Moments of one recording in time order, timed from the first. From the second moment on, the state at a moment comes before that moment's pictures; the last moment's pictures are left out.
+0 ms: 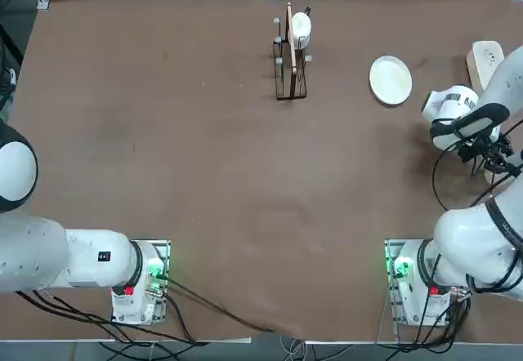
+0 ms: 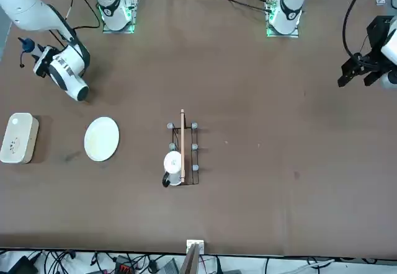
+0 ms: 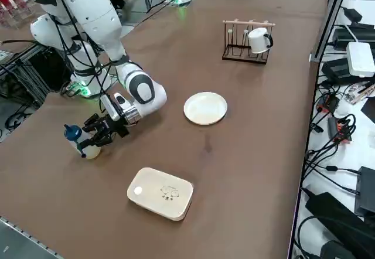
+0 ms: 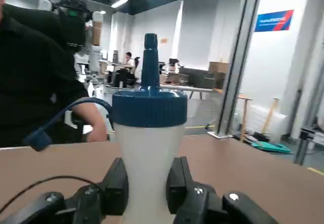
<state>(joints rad) -0.44 0.57 0.16 -2.33 -1.34 1.49 2.82</state>
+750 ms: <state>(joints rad) -0.42 0.58 0.17 -2.31 -1.36 1.53 2.83</state>
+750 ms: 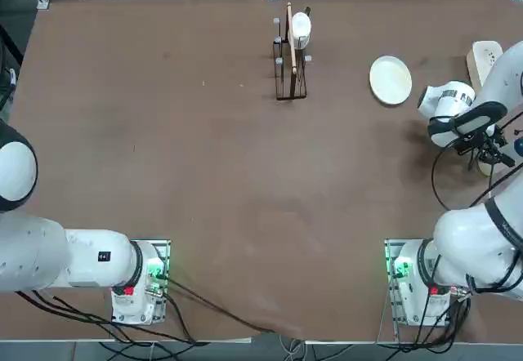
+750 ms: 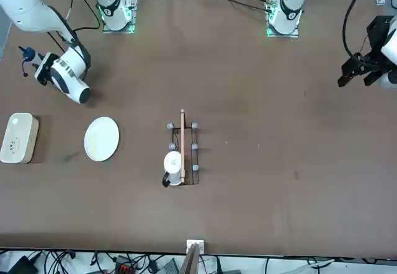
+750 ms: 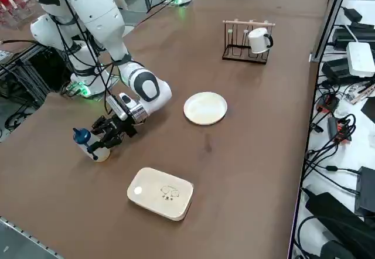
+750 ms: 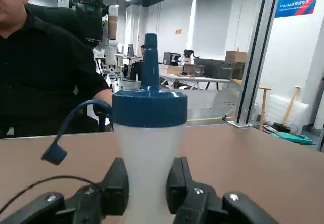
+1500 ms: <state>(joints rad) -0.40 0.60 0.17 -2.31 -1.36 1.51 2.83</state>
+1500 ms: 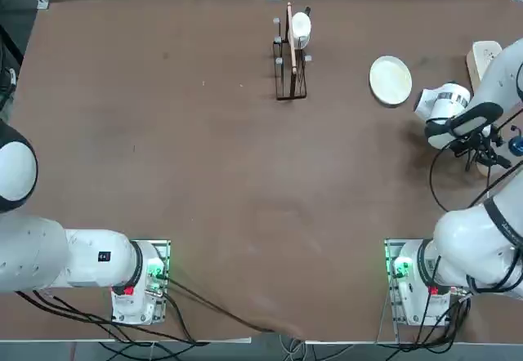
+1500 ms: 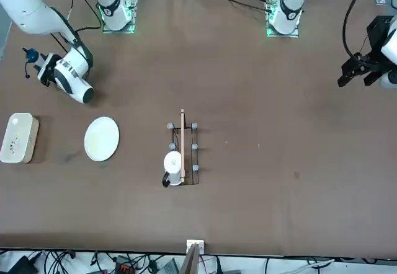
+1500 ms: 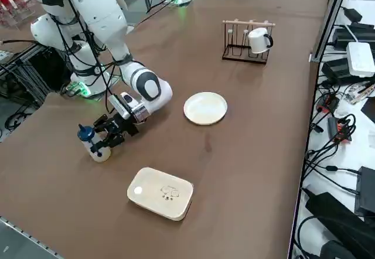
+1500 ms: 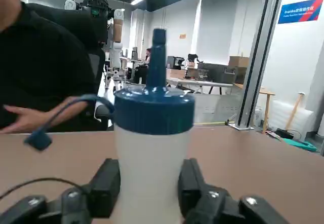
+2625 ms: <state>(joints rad) -0.38 0.62 0.20 -2.31 -1.36 1.50 2.84</state>
